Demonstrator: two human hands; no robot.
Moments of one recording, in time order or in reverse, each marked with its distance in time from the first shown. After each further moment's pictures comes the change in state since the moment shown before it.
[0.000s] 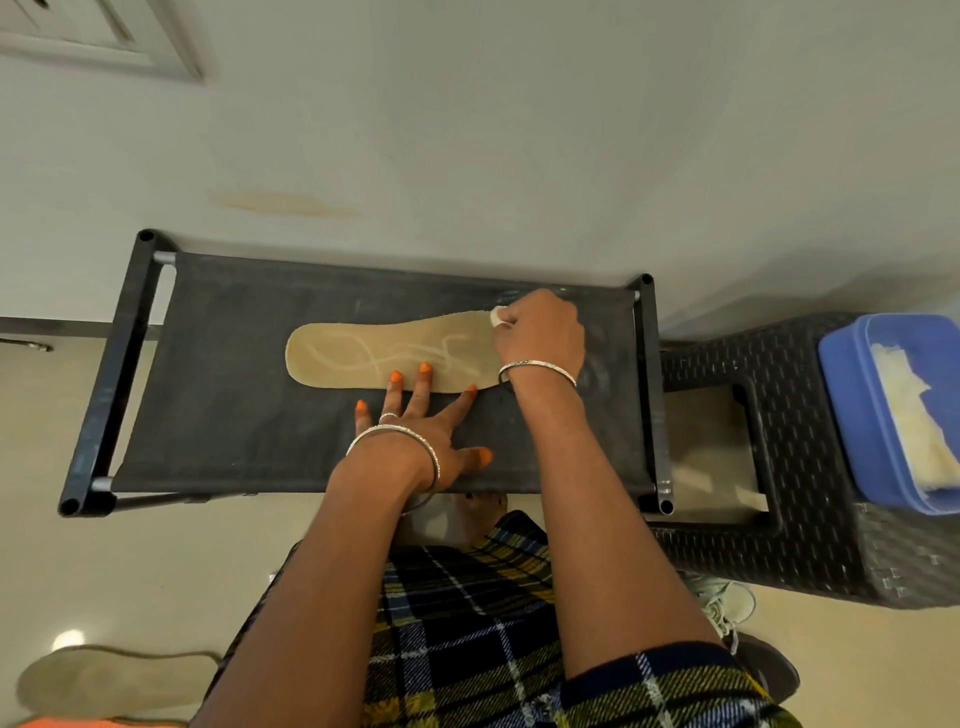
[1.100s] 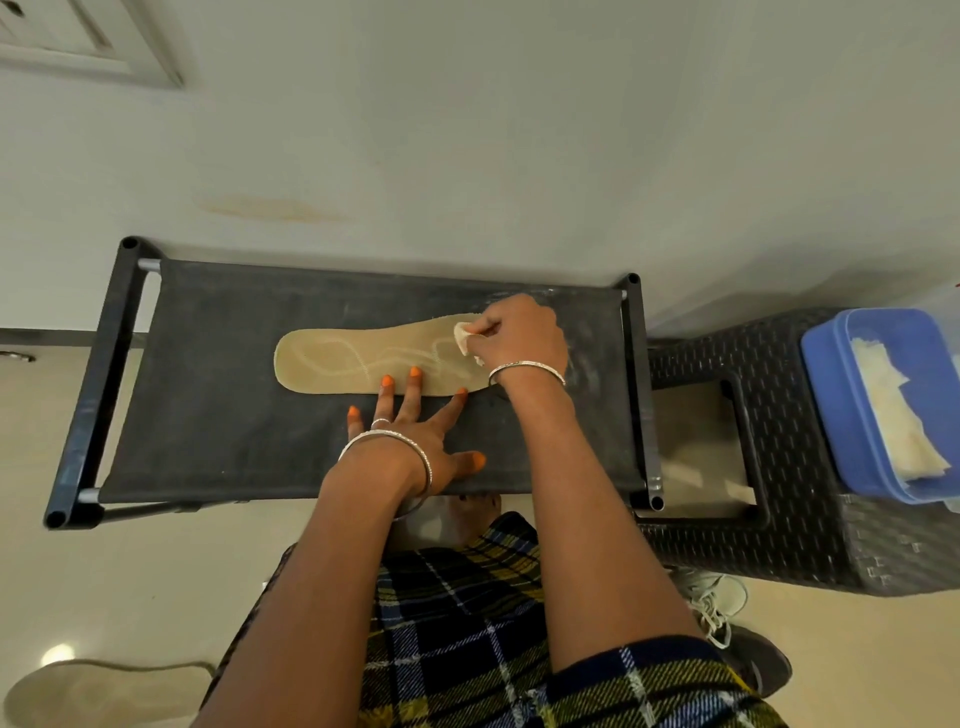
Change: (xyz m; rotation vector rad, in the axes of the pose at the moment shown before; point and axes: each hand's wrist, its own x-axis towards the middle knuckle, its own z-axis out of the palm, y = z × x) left_hand 0.001 0.001 0.001 0.017 -0.015 0.005; right_hand -0.004 0.000 0.001 0.126 -0.097 -0.049
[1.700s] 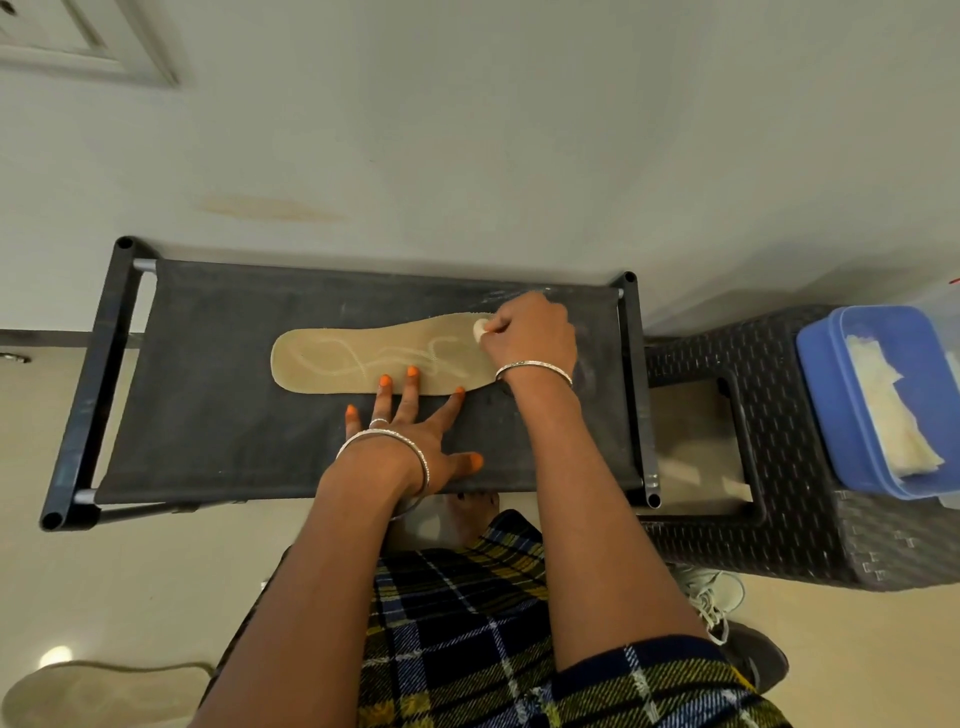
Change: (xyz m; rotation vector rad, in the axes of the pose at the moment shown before) left_hand 0.001 -0.001 0.000 0.007 -0.021 0.001; right_hand 0.002 0.007 -0.003 -0.058 0.056 0.037
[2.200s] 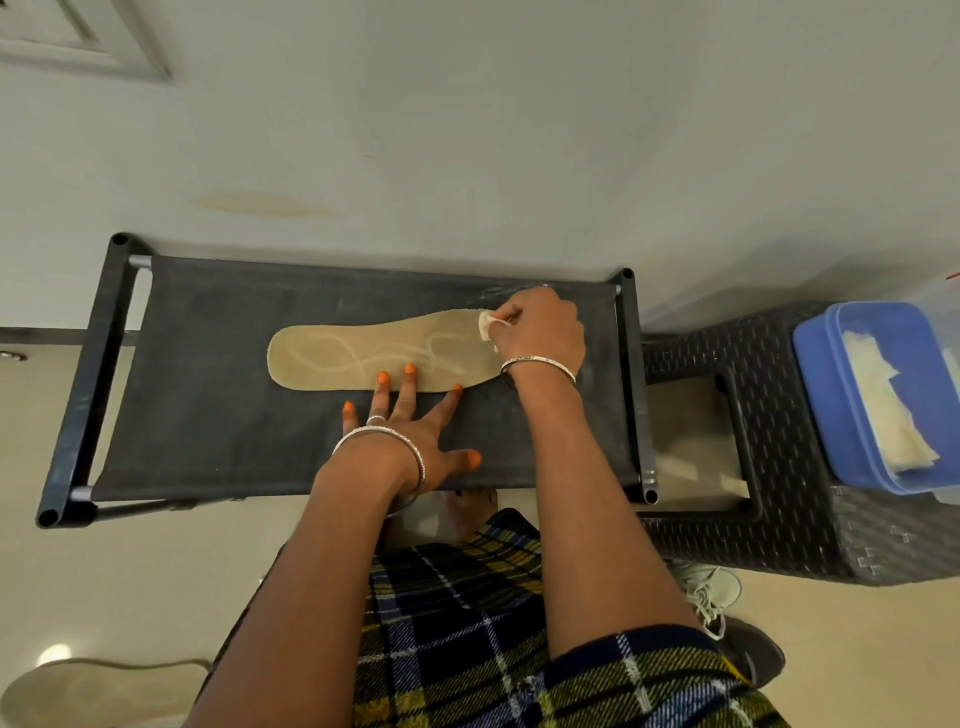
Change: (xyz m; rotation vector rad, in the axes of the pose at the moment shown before) left_hand -0.002 0.001 0.000 0.006 -0.001 0.000; right_hand -0.001 0.006 -0.008 0.065 0.085 0.044
